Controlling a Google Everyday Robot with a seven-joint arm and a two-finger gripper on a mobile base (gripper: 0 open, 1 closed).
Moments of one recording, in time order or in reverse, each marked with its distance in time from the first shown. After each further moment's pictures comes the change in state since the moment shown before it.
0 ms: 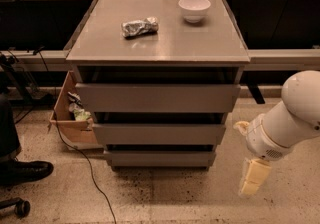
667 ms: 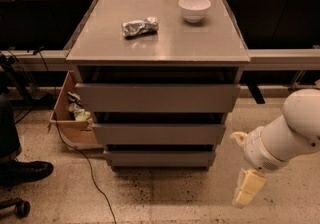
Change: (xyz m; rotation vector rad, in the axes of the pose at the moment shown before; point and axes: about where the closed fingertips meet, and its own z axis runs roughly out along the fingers) arm 0.004 0.013 0.029 -0.022 -0.079 0.034
